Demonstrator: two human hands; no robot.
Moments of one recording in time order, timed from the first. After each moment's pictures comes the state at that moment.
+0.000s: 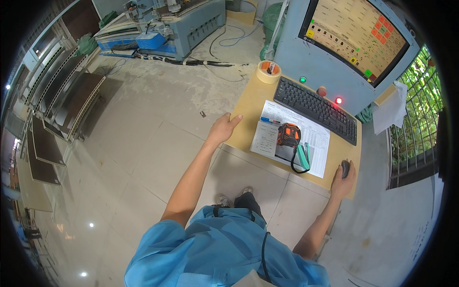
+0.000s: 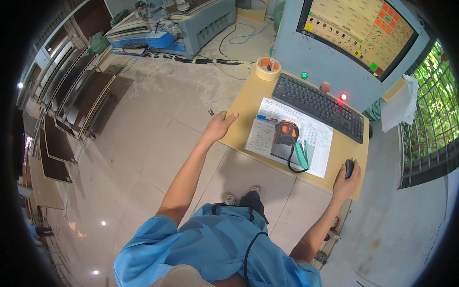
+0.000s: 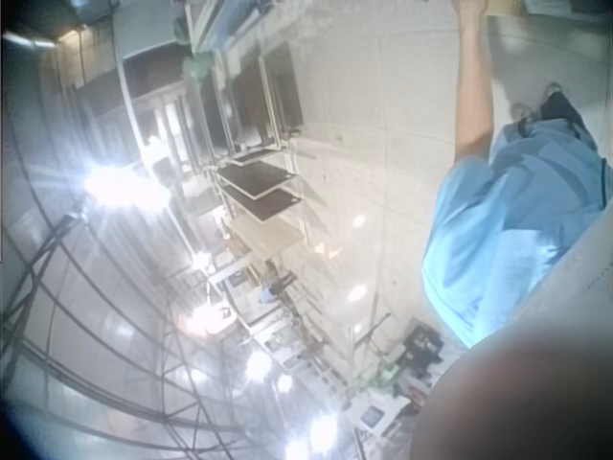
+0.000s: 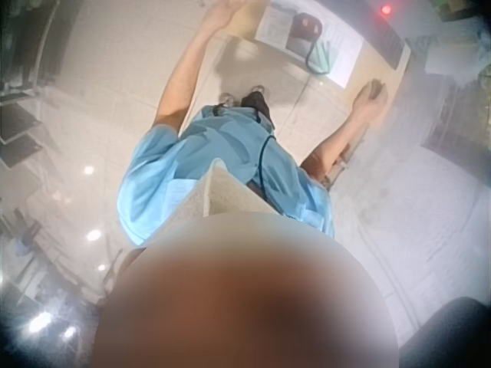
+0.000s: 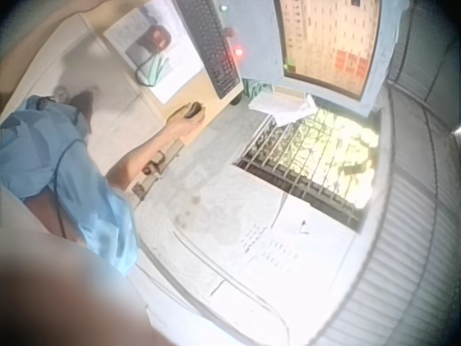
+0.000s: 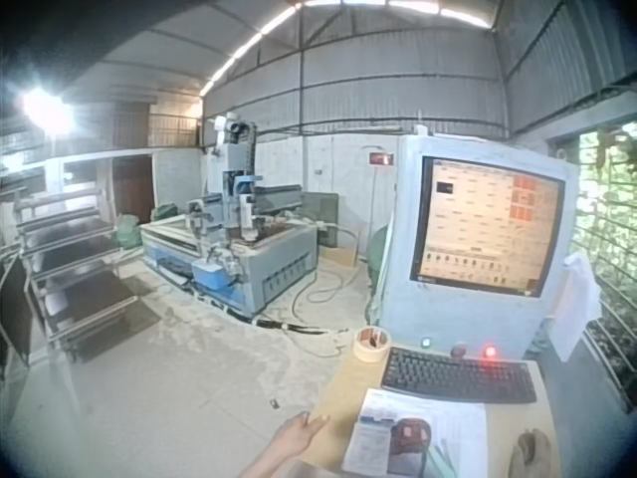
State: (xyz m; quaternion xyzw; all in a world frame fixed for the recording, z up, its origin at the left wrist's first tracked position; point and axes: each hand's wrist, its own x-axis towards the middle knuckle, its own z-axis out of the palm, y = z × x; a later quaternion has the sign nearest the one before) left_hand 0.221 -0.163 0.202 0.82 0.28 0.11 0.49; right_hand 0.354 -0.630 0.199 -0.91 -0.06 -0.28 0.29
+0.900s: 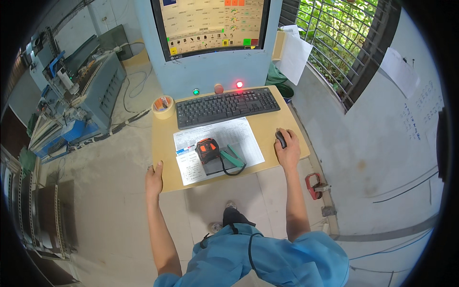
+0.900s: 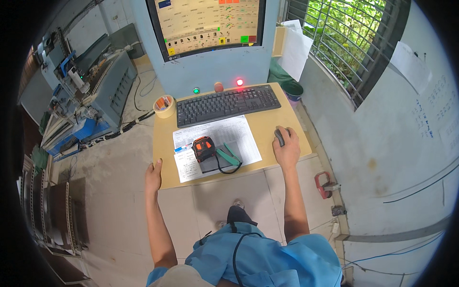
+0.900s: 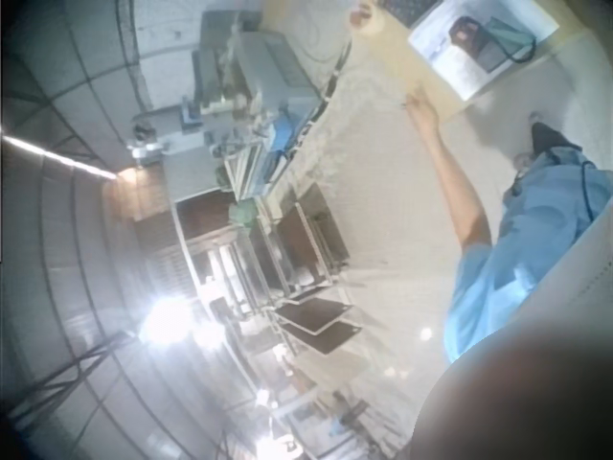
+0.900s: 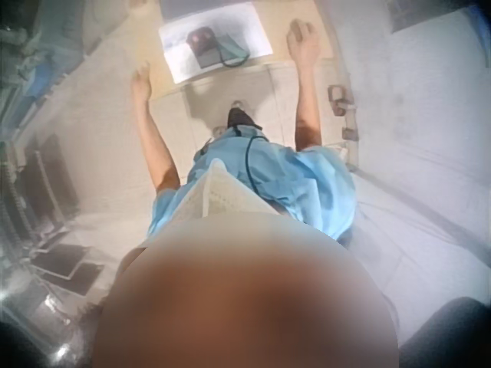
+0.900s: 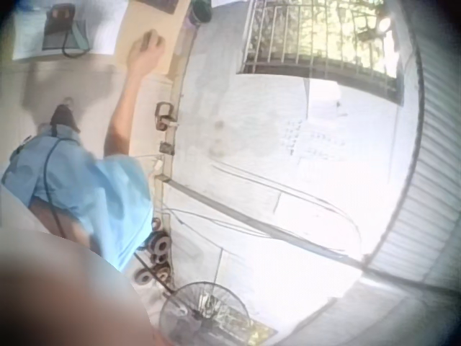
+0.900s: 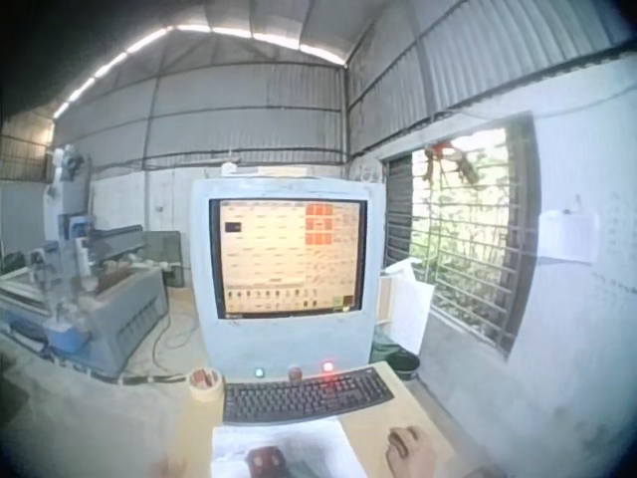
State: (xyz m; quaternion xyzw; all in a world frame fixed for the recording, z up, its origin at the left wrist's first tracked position) left_hand 0.227 -0.161 0.195 0.75 0.23 0.11 0.60; right_hand 0.346 -0.621 0.204 -0.91 0.00 -0.30 0.29
